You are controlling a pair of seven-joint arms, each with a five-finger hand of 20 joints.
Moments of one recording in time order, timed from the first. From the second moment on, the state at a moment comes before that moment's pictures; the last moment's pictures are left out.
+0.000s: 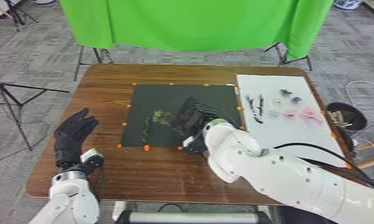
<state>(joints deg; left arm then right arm) 112.3 -57.2 -81.1 -105.2 38.4 30.7 28.7 -51.6 -56.9 19.7 -101.3 -86.7 21.6 37.1</state>
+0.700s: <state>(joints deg) 112.2 -57.2 -81.0 -105.2 38.8 30.5 27.9 -52.7 -57.2 20.4 -101.2 -84.6 21.1 37.0</state>
